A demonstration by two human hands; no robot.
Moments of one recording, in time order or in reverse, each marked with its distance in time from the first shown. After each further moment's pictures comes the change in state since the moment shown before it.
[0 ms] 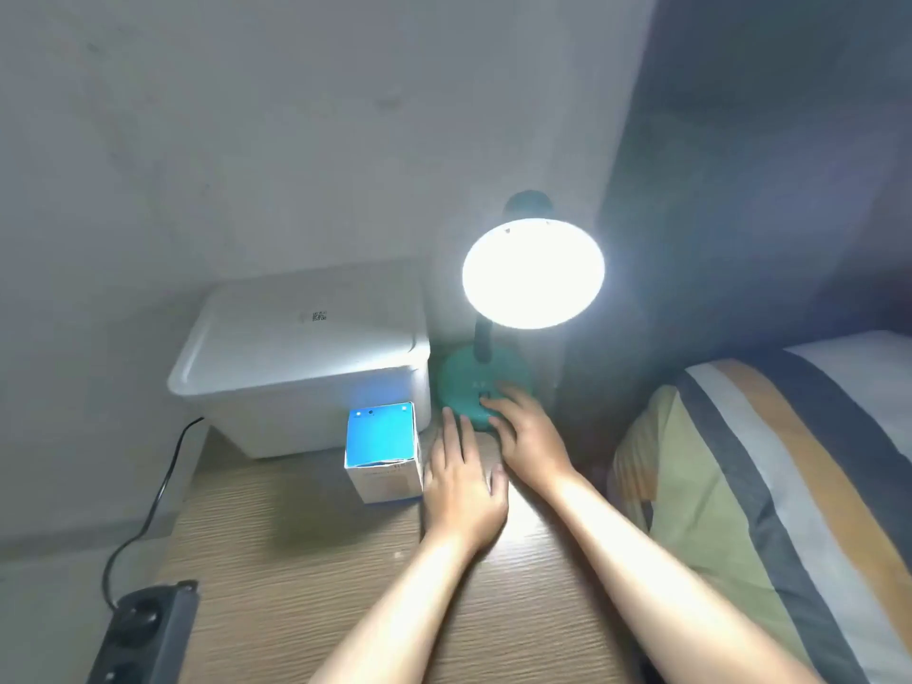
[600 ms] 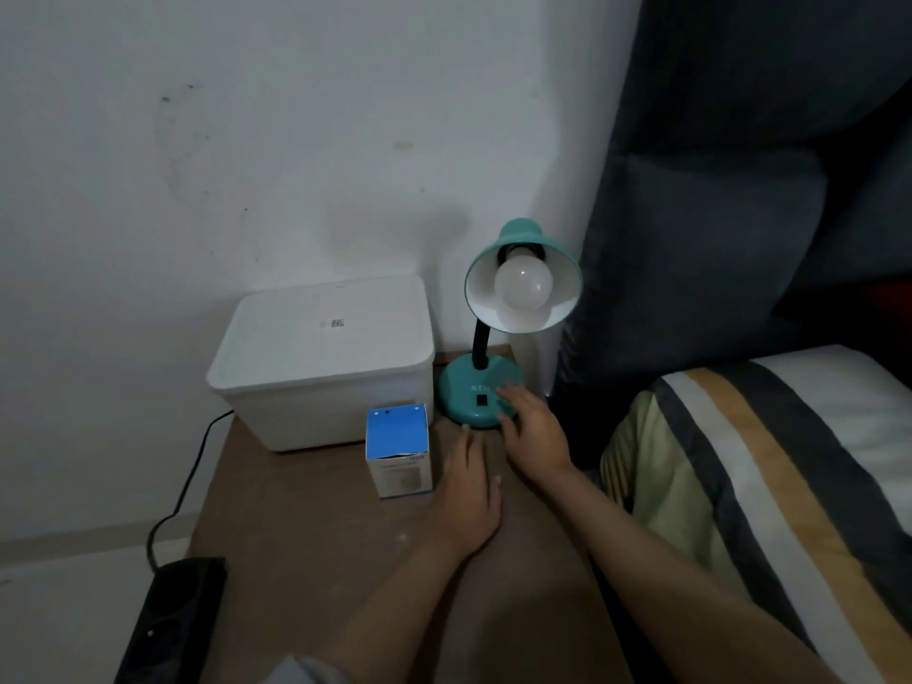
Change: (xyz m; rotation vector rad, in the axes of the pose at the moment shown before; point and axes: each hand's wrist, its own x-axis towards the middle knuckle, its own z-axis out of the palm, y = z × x) left_hand -0.024 -0.001 -0.020 -0.286 -0.084 0.198; right_hand -0.012 -0.032 -0.036 -0.025 -0.017 0.094
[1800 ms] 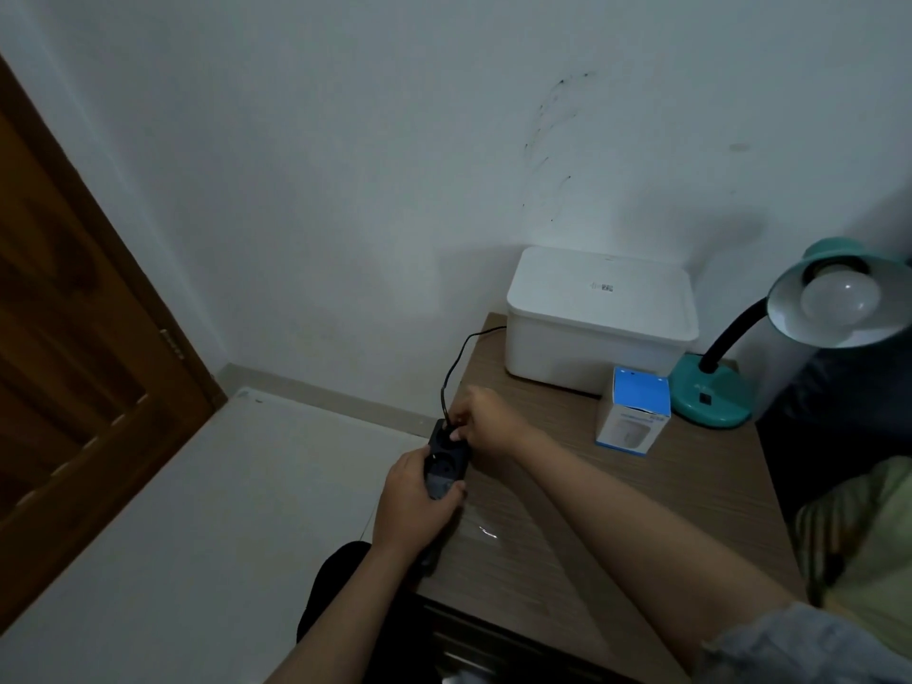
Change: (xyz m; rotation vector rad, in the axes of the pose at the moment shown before) left_hand -0.232 -0.142 -0.175 -0.126 0.501 -0.501; right_hand -0.073 -0.267 0.173 -0.147 -0.737 -0.491
